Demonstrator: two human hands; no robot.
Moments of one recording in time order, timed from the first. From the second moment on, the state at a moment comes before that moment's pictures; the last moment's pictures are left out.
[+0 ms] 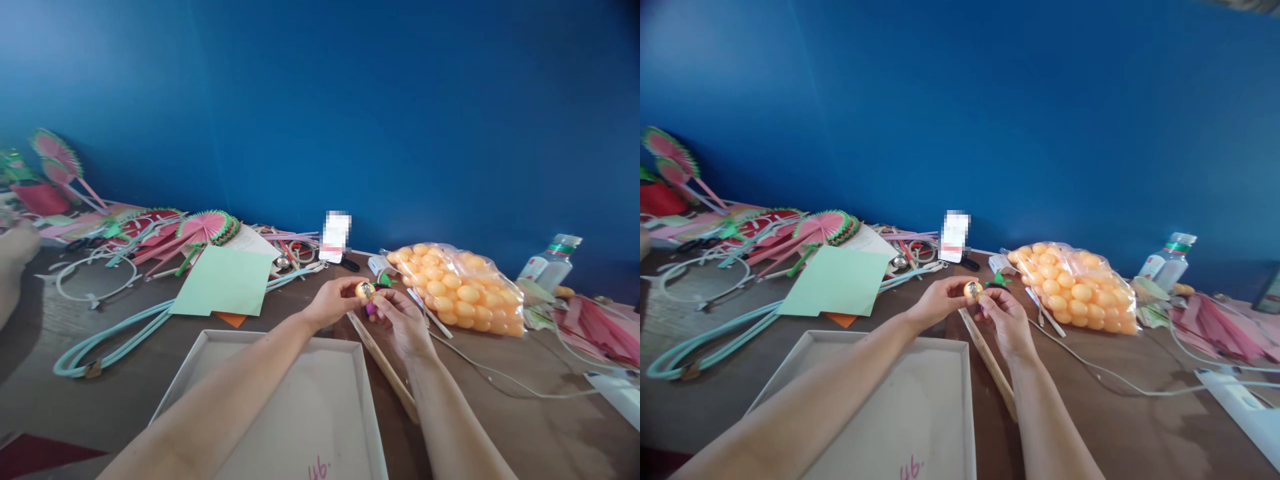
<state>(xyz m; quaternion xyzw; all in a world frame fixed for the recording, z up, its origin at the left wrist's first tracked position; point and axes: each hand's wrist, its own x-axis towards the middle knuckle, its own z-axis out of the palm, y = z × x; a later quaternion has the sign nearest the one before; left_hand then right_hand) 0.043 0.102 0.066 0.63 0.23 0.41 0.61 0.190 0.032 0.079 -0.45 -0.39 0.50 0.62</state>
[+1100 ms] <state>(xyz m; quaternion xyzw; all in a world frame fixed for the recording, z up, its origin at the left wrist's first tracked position) 0.038 0.097 0.071 0.70 0.23 0.42 0.53 0.194 0.031 0.073 -0.46 -0.45 0.47 0.61</state>
